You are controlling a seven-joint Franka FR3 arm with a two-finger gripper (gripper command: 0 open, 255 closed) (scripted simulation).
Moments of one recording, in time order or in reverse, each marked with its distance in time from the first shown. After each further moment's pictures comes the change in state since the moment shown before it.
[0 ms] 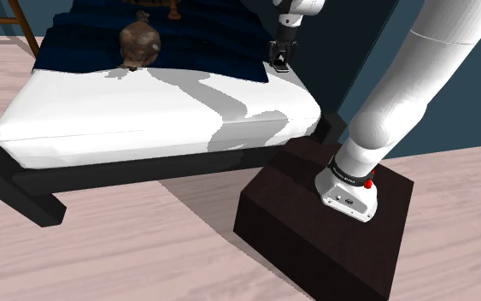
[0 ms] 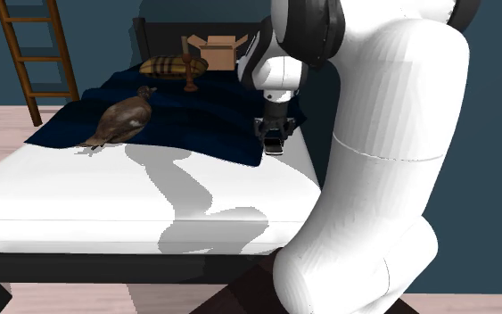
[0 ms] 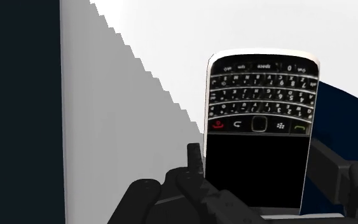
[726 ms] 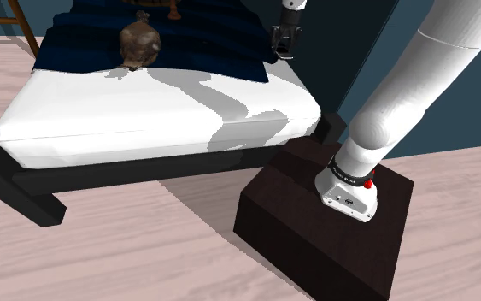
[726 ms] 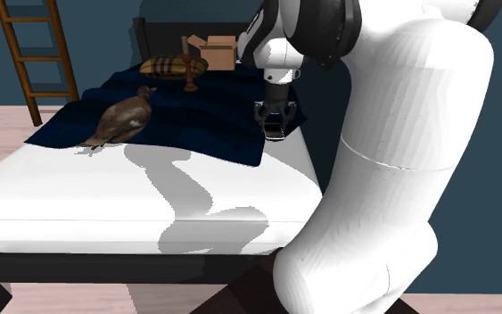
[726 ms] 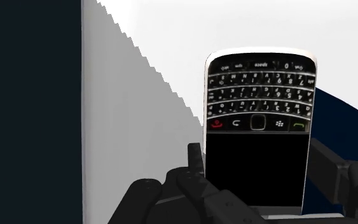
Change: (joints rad) arm 0.004 -0.064 0.000 0.078 -0.029 -0.137 0.028
